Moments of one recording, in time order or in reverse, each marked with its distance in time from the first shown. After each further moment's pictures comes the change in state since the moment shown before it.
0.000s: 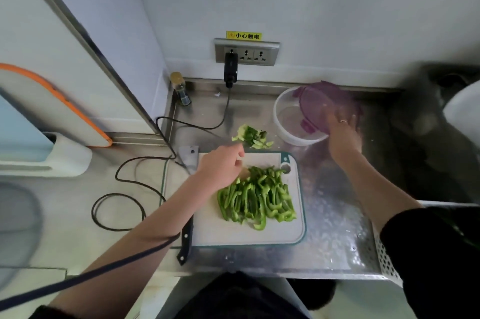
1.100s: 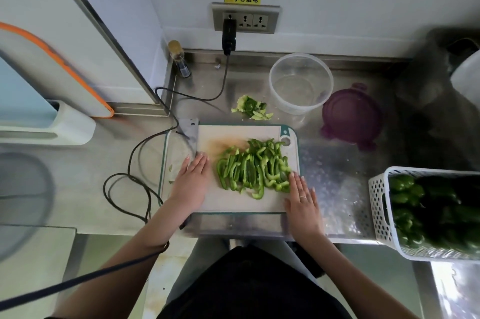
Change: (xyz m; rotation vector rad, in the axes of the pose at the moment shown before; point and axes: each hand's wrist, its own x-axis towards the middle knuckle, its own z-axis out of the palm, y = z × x) left_hand -0.097 -0.047 0.068 0.540 -0.228 -0.112; right_hand -0.216 -0.015 0.119 0.199 -0.202 -0.193
